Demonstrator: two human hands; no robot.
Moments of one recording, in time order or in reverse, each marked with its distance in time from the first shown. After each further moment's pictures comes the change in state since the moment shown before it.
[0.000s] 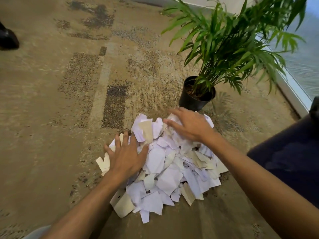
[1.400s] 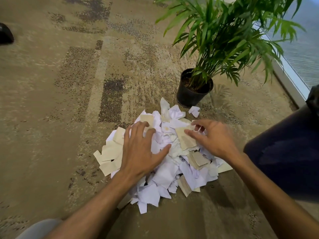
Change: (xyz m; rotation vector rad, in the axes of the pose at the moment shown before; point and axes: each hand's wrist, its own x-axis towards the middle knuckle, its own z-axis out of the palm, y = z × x) left_hand -0.021 0.039 -0.001 -0.102 0.370 0.357; right_hand -0.082 0.031 0.003 0.204 0.166 0.202
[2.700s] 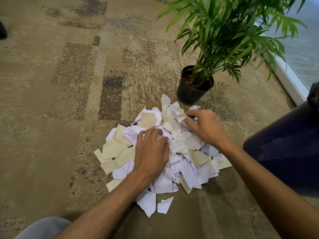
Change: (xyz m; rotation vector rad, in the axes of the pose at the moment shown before) left_hand -0.005 0.012 0.025 0.067 -0.041 0.076; right_hand 0.028 -0.020 0.010 -0.036 0.102 -0.082
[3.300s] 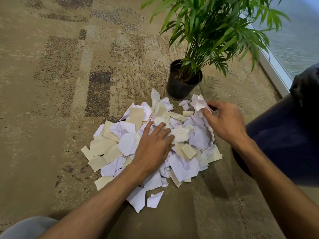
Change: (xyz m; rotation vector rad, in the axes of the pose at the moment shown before) left_hand 0.010 0.017 0.015 0.043 -0.038 0.364; right_hand -0.032 0.036 -0.047 0.013 0.218 0.167
